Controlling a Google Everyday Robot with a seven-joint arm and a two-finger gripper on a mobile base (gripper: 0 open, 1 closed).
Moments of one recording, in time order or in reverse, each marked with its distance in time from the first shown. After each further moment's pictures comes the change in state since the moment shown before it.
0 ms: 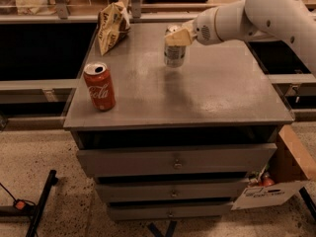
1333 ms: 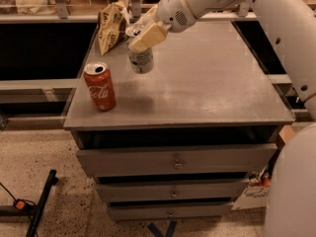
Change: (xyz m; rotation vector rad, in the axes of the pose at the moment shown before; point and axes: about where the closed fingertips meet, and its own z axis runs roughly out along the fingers) arm -0.050 0.127 0.017 -0.517 0.087 -0.395
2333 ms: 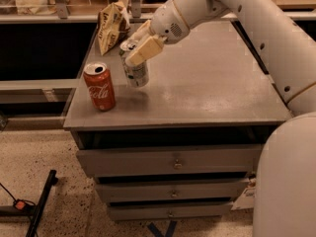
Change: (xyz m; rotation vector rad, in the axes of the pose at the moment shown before) arm 0.014 0.022 0.024 -0.148 -0.010 0.002
